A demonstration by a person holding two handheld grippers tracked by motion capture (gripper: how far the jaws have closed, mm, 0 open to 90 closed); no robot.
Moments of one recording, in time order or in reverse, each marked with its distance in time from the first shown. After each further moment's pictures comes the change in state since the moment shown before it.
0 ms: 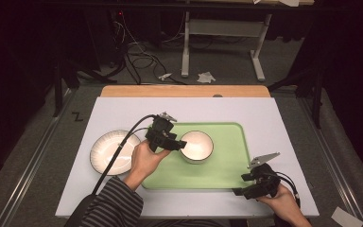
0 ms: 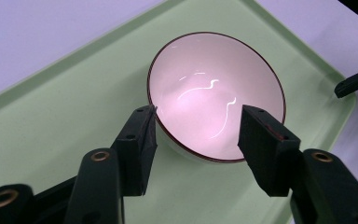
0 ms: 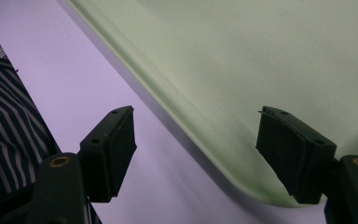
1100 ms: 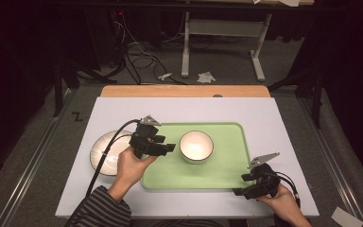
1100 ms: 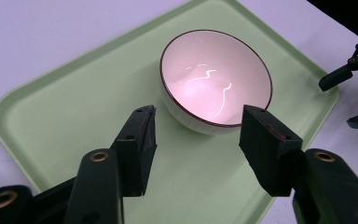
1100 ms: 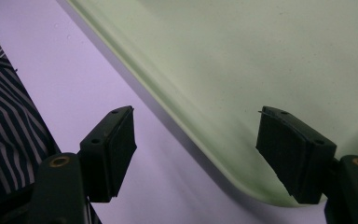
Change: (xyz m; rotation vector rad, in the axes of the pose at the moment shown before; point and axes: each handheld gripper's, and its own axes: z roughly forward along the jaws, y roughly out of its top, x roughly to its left) left arm 0.001 -0.027 -0.041 -0.071 0.012 -0.006; right arm 0.001 0.000 0.000 -0.002 0.000 0.015
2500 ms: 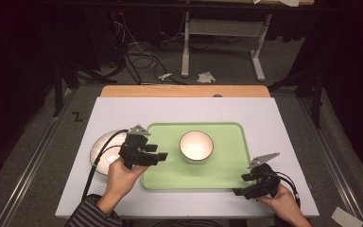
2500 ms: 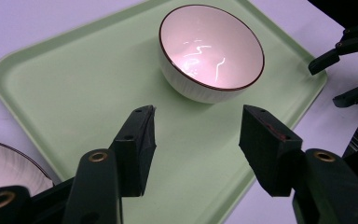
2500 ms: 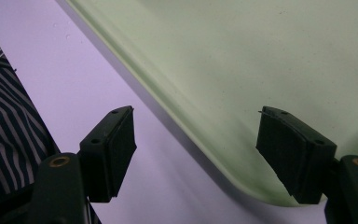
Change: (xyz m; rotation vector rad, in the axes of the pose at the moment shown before) left arm 0.001 -0.032 -0.019 -0.008 -0.019 -0.046; right arm 0.000 0.000 0.000 0.002 -0.003 0.000
